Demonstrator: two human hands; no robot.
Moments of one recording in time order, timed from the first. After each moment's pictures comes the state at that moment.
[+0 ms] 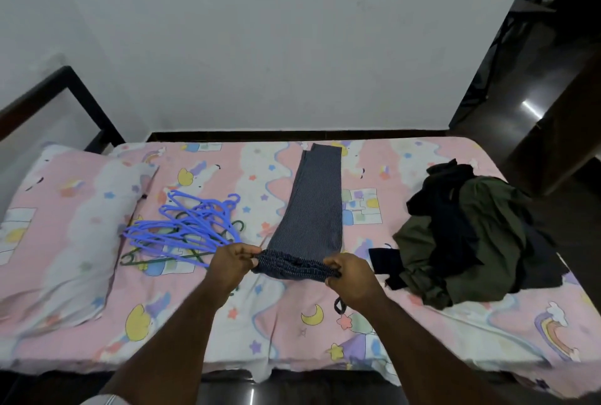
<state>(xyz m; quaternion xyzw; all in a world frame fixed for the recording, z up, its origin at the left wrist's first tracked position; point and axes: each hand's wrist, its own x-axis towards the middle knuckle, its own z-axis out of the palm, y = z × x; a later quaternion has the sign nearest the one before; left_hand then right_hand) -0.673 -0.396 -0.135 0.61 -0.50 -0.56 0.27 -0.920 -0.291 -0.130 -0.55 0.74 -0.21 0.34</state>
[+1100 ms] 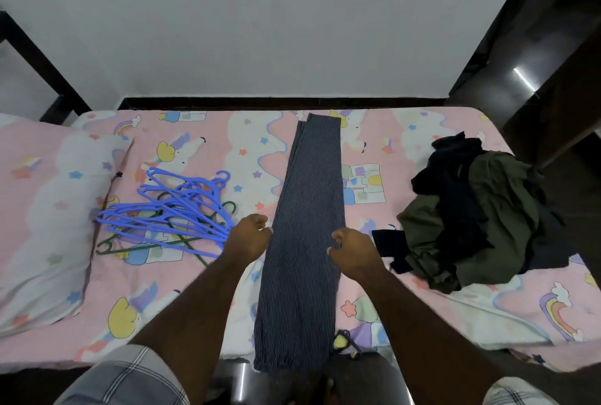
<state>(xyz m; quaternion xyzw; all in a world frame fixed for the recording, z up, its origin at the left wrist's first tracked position) -0.711 -0.472 -0.185 0.62 -0.63 -0.45 0.09 -0.924 -0.363 -0.177 -0.47 0.80 -0.15 0.35</state>
